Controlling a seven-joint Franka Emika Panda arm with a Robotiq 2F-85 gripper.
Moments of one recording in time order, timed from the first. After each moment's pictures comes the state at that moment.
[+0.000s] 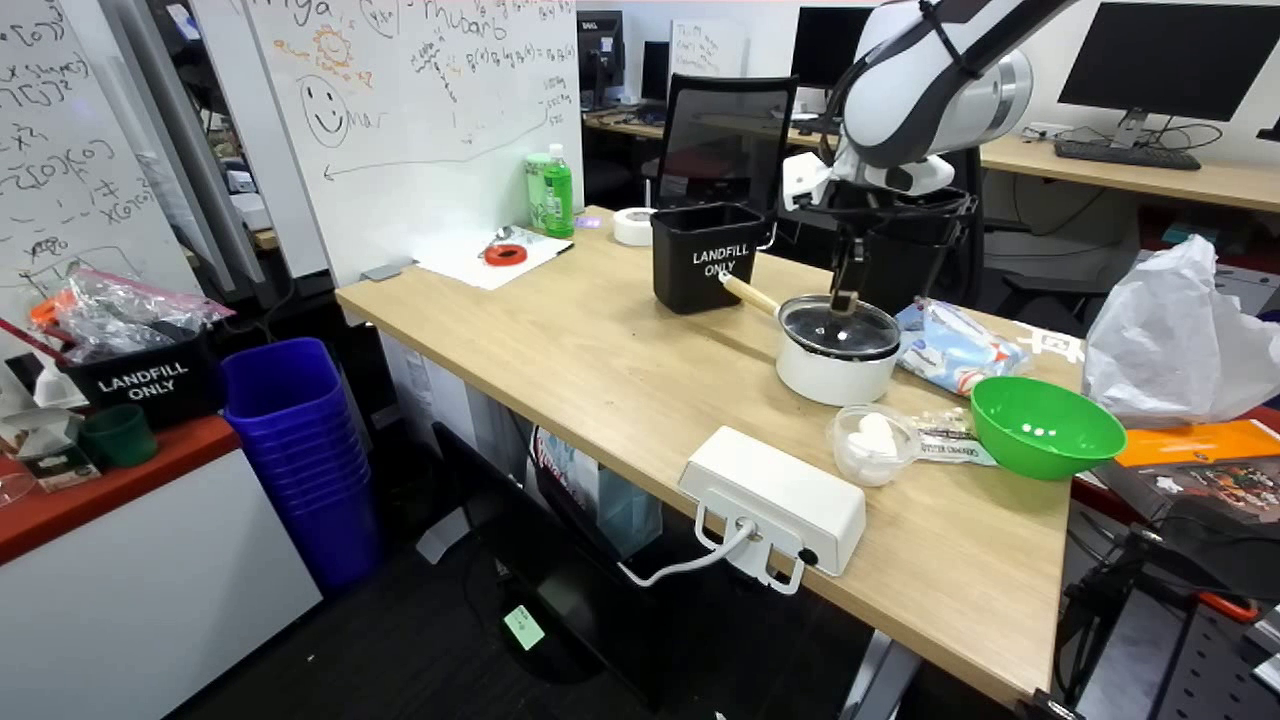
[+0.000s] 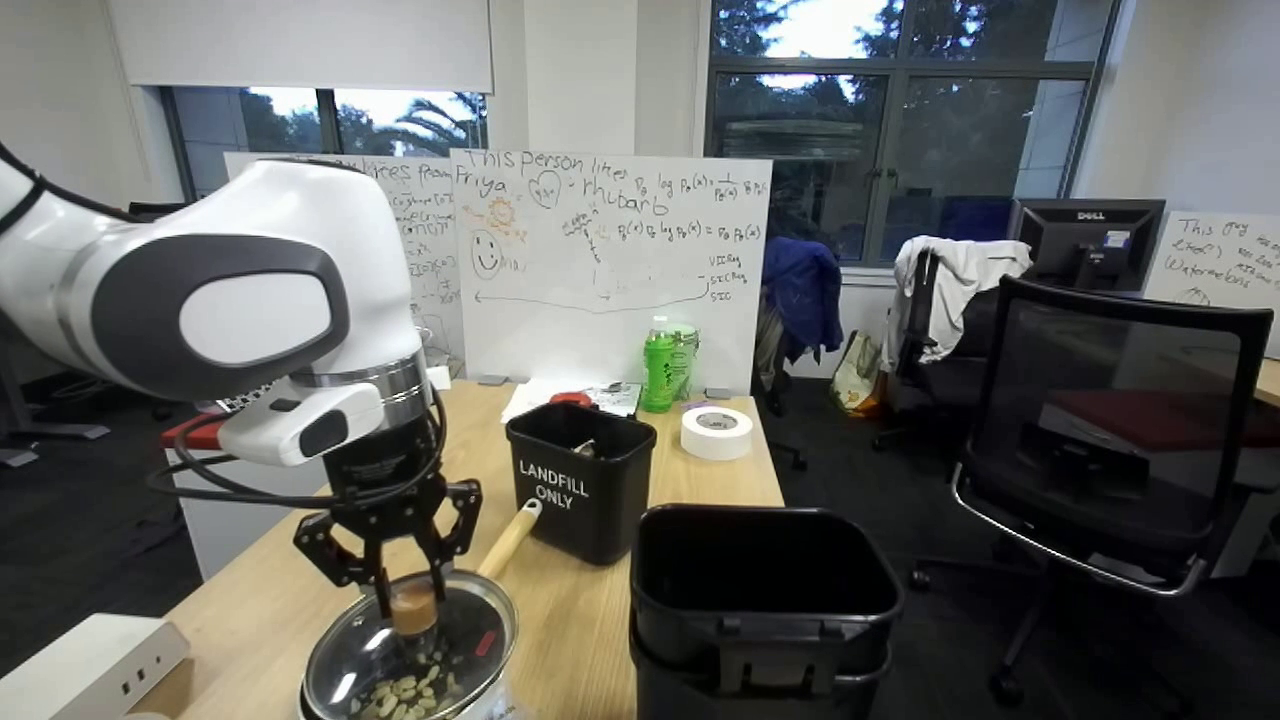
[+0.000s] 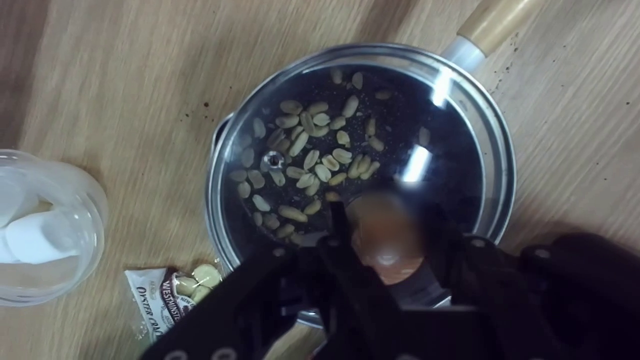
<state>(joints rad) 0.03 0.39 -0.23 -2.03 0.03 2.47 2.23</state>
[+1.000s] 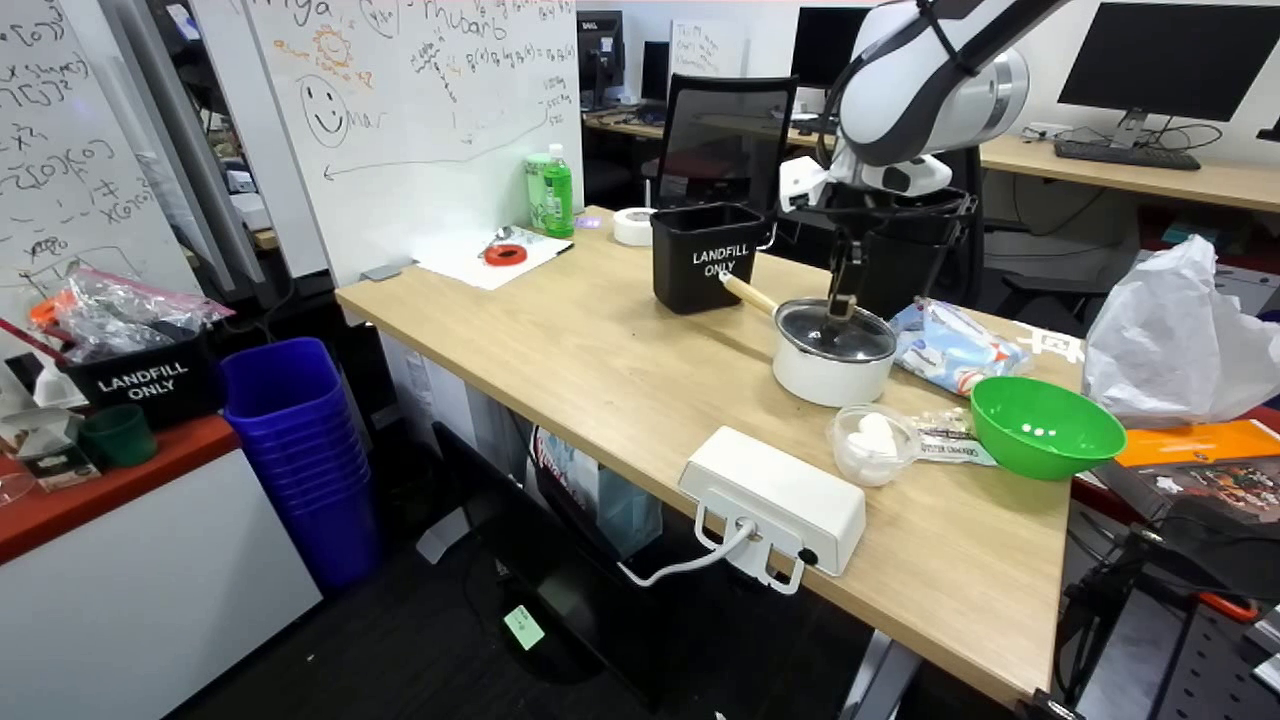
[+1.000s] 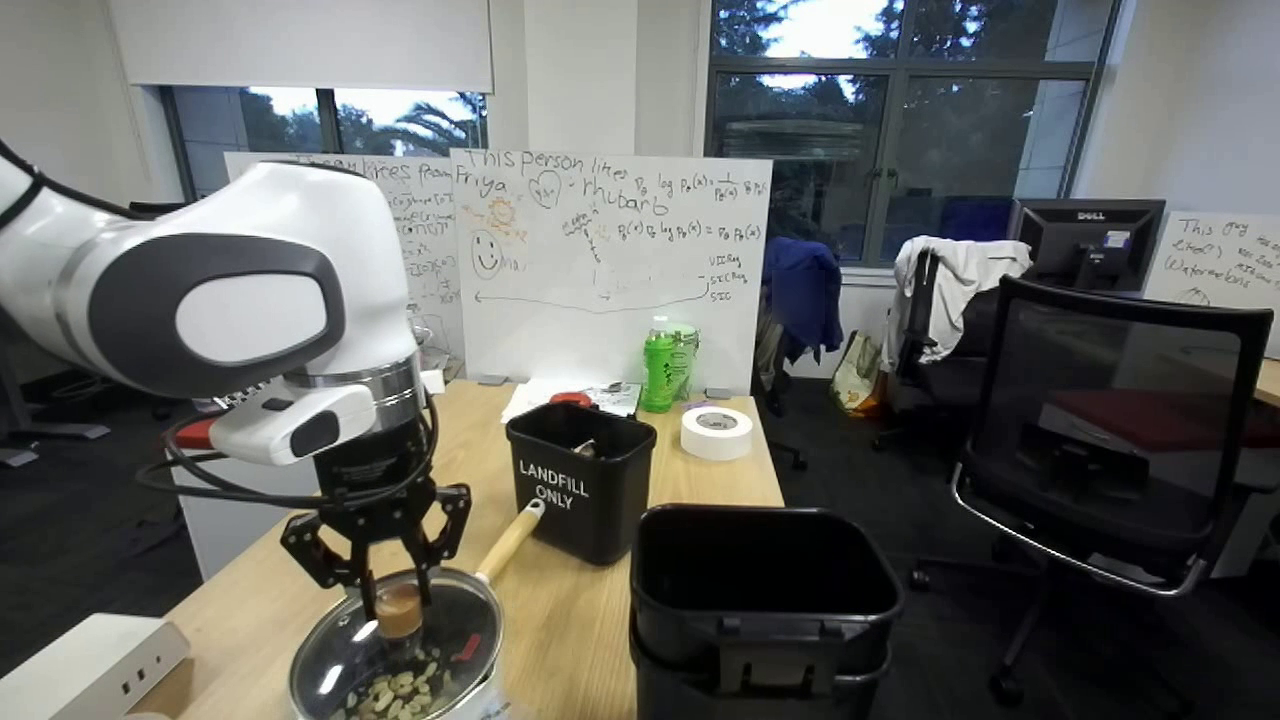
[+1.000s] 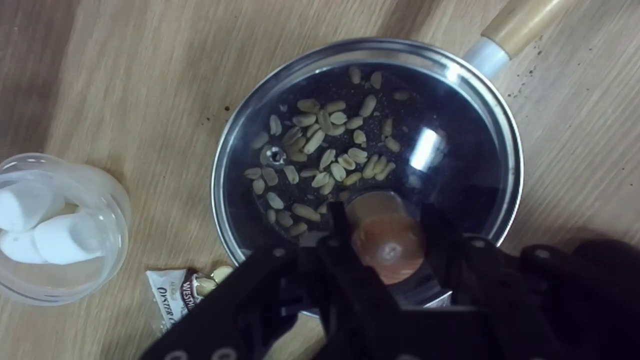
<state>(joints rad) 0.03 0.39 -0.22 -2.03 0.05 2.44 2.23</state>
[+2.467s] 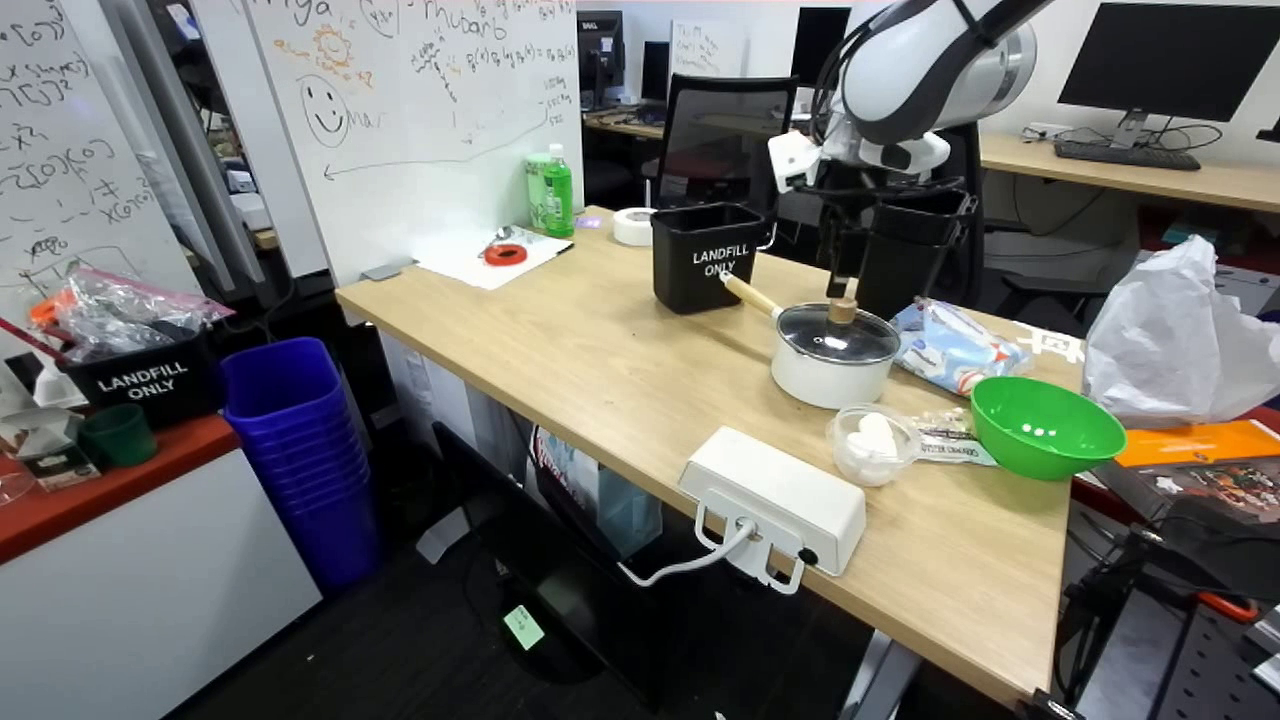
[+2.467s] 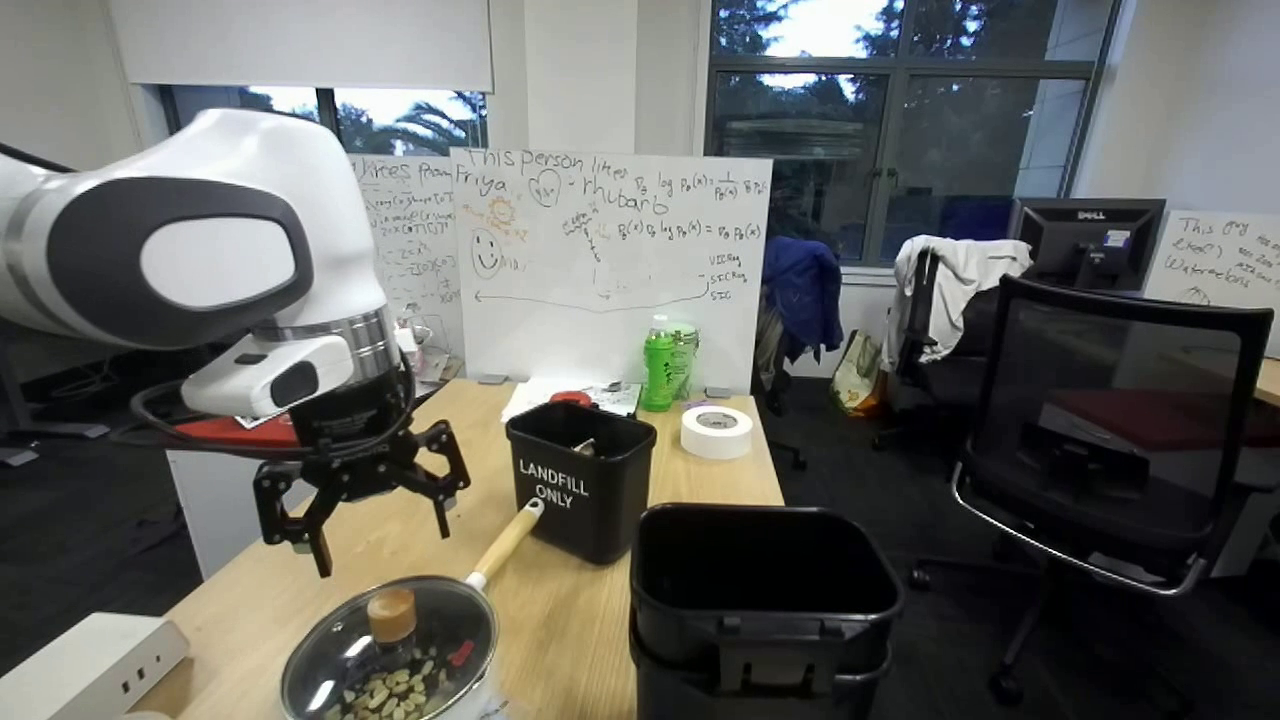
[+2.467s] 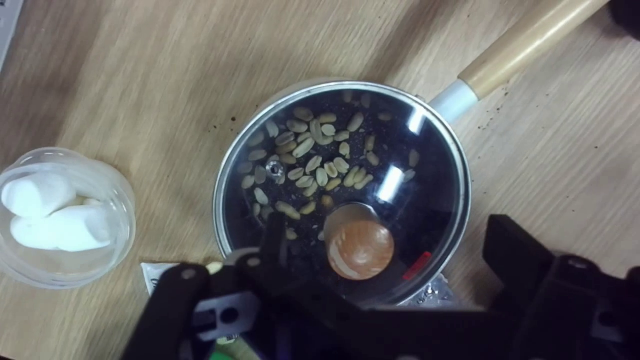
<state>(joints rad) 0.04 0.33 -0.20 -2.04 -0.02 2.45 2.21</state>
